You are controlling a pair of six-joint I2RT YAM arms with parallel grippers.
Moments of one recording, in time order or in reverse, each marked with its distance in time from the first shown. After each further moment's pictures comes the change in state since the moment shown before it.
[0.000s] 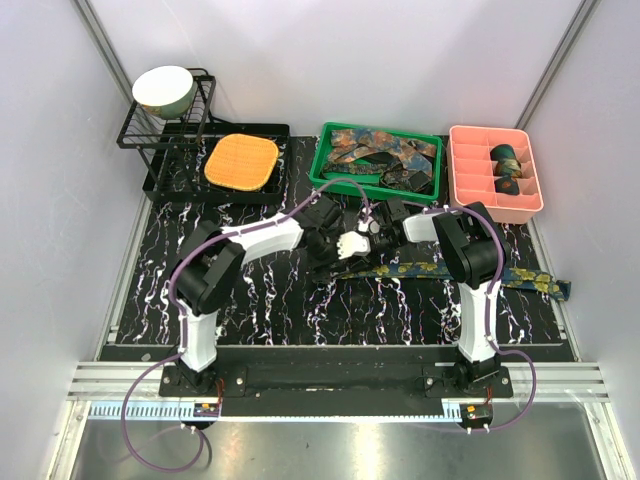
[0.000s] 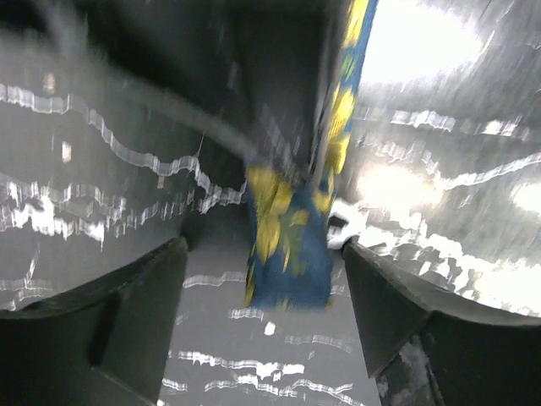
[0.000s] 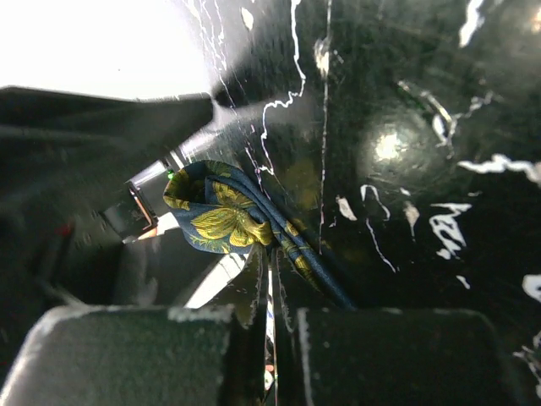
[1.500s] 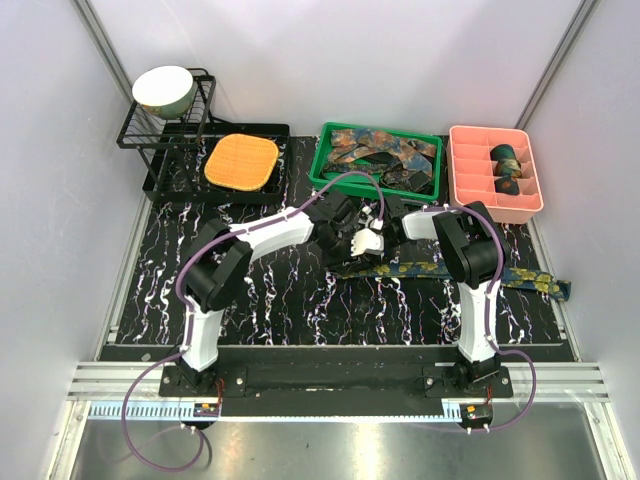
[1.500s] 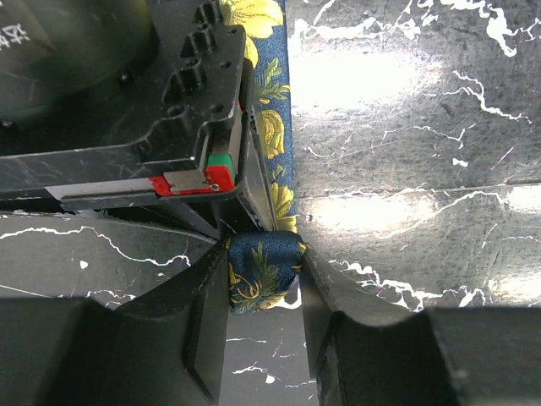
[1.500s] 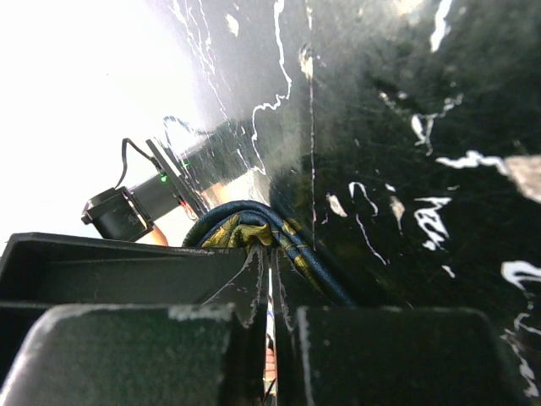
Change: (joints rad) left arm -0.033 0.058 0.137 -0.064 0.174 0.076; right arm 0.002 0.005 0.038 -0.076 0.033 -0.018
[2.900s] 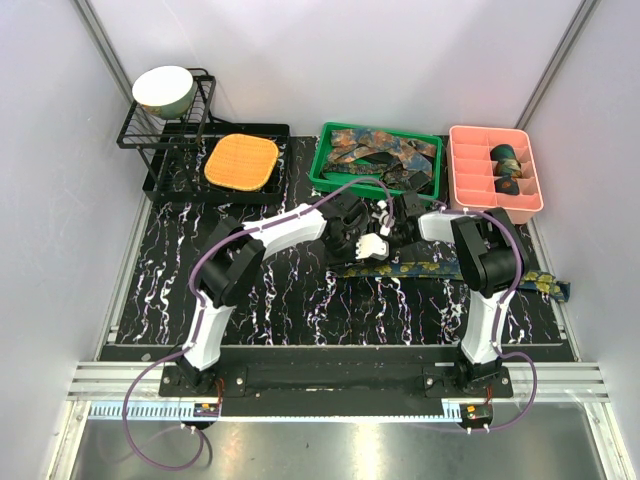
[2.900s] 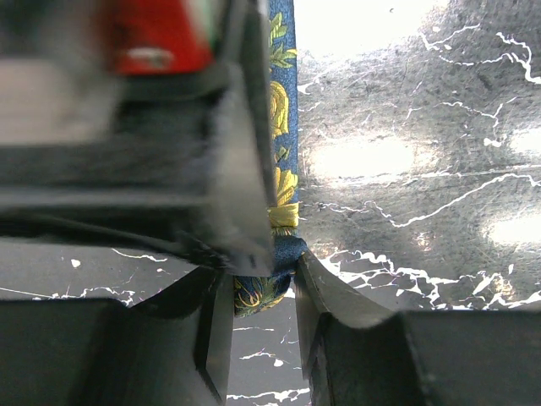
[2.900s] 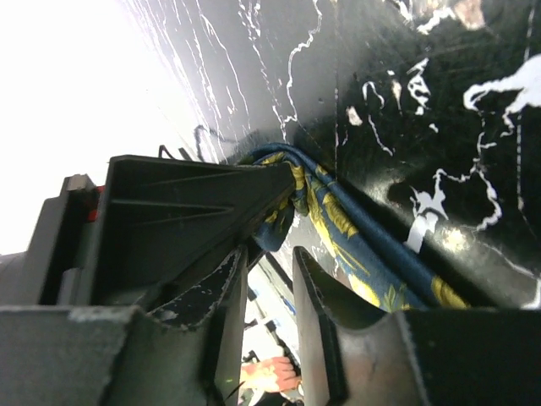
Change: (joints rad) left arm -0.032 0.105 0.147 -0.175 -0.119 0.037; right arm -0.071 -0.130 -0.080 0.019 -0.034 0.051
